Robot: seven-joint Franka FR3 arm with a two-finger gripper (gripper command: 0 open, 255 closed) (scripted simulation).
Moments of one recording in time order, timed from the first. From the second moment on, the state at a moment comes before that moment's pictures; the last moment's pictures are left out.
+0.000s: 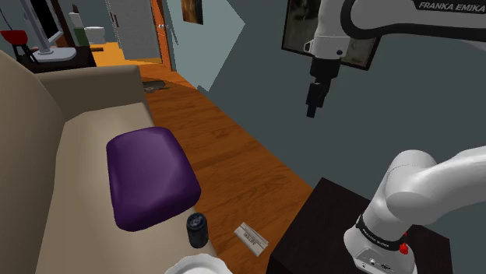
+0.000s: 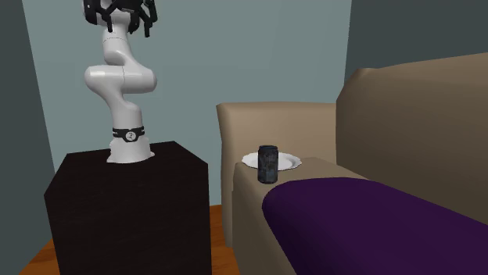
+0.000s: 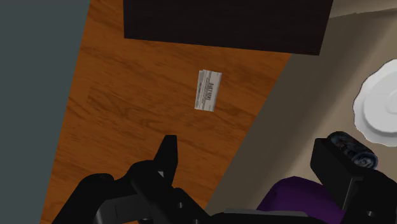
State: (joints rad) arm 0.00 -0.75 0.01 -2.29 0.01 1.50 -0.08
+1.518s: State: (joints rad) arm 0.10 -0.35 0.35 -2.43 0.14 2.09 0.26
